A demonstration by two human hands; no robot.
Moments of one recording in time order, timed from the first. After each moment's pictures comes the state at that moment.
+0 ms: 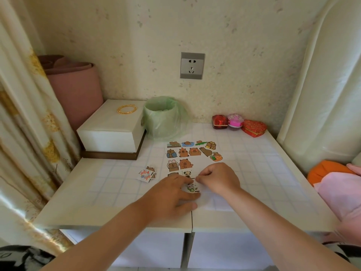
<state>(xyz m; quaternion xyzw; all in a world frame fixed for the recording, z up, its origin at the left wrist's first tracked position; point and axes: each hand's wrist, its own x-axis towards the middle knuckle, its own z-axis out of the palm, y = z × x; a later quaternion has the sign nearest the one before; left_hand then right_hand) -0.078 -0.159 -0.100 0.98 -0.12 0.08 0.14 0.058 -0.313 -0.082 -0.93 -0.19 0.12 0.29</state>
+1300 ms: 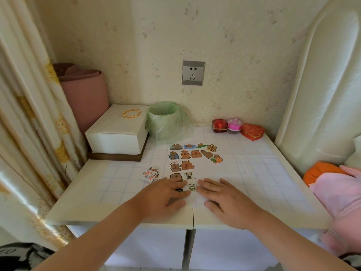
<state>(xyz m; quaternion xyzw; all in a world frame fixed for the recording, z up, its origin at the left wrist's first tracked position) -0.095 -0.142 -0.091 0.99 -0.09 0.01 0.14 0.029 -0.378 -0.097 -0.84 -0.54 0.06 0.06</state>
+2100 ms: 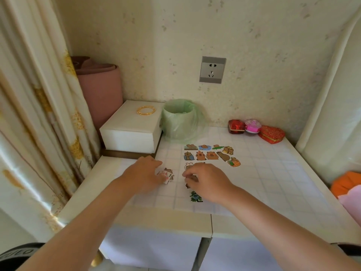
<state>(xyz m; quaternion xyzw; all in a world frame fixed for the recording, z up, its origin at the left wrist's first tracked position) -0.088 -0.066 -0.061 0.96 0.22 -0.03 0.14 0.018 -0.259 -0.062 -0.86 -0.46 0.07 0.22</state>
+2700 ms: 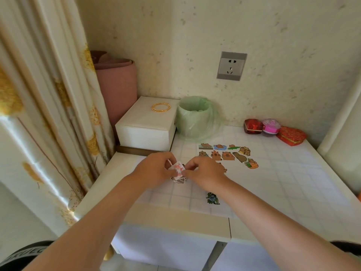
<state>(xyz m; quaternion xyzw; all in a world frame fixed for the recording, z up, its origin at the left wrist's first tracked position) -0.091 -0.045 -0.063 0.93 0.20 0.06 0.29 0.011 -0.199 -0.063 -0.86 -0.35 0.16 0.33</state>
